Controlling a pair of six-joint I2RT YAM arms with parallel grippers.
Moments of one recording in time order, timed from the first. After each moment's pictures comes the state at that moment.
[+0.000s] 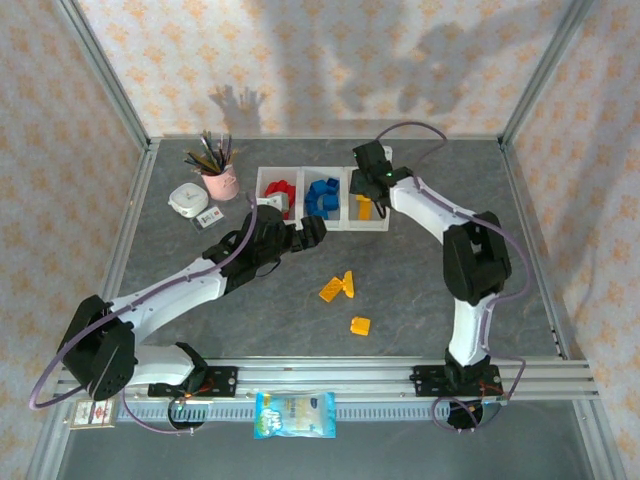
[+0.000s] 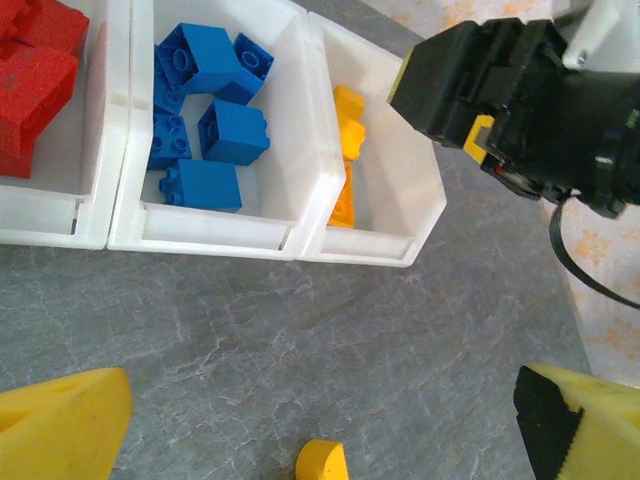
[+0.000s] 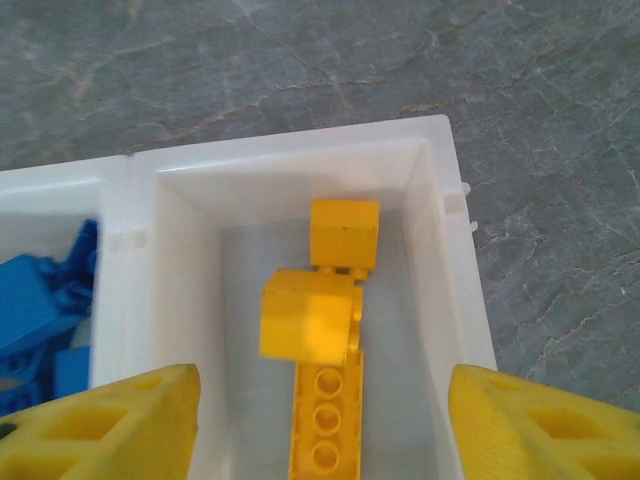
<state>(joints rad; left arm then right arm) -0.63 1.28 0.82 -0.07 -0.05 -0.80 0.46 1.91 1.52 -0.49 0.29 0.48</state>
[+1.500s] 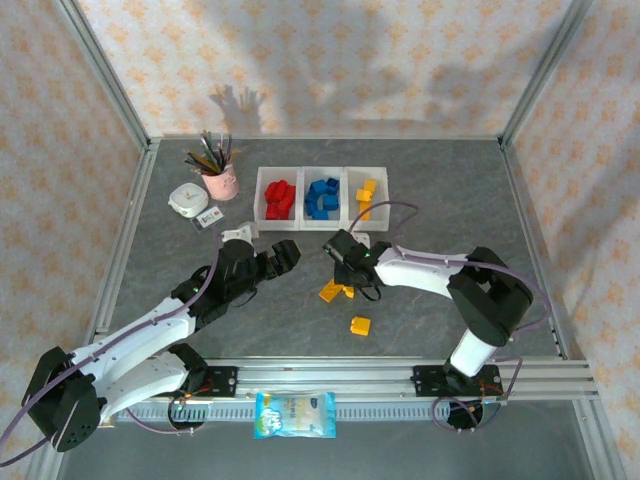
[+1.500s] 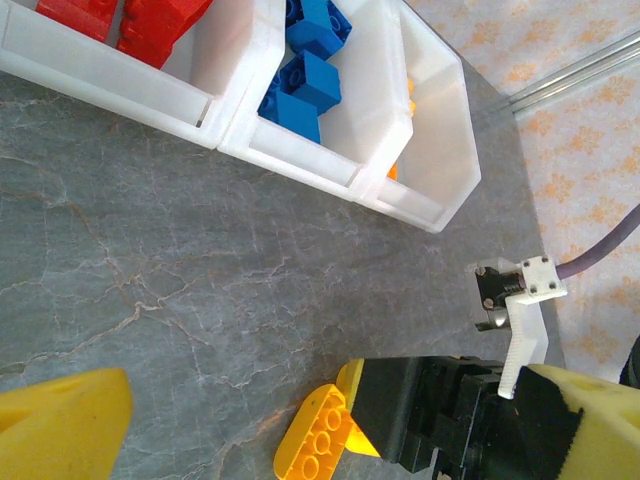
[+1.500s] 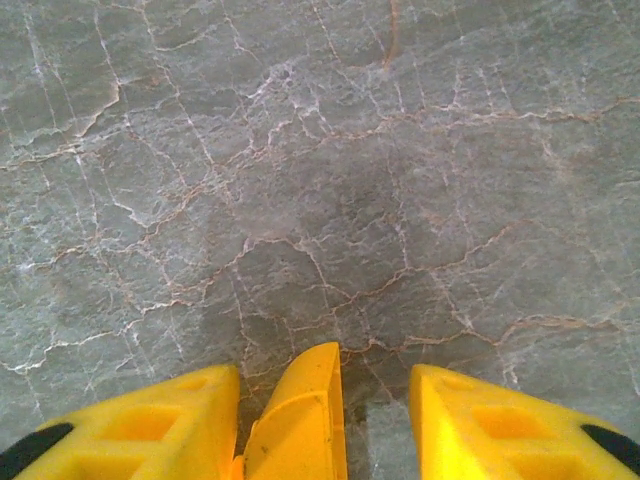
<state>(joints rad) -0.62 0.95 0.52 -0.10 -0.07 -0.94 0.84 1.67 0.95 -0.49 0.21 0.80</state>
